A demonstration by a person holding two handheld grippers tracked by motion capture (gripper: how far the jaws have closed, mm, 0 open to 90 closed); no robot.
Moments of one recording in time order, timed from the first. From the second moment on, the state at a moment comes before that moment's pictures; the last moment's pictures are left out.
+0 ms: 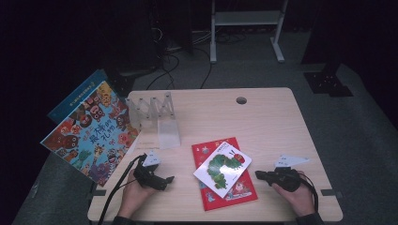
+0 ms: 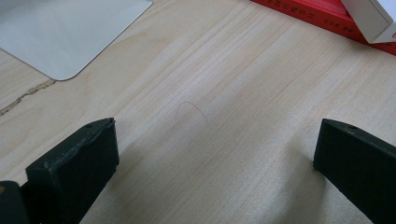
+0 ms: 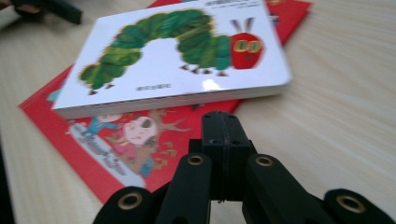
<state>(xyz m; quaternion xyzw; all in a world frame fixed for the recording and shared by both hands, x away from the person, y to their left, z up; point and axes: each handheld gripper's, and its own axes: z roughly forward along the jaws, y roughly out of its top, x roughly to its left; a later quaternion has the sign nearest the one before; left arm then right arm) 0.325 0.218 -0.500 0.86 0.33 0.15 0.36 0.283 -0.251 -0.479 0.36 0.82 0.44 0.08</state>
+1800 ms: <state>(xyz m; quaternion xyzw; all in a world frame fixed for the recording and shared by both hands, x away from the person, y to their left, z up) 0.334 0.210 -0.493 0.87 0.32 0.11 0.37 0.310 -0.132 -0.483 0.27 0.86 0.43 0.06</state>
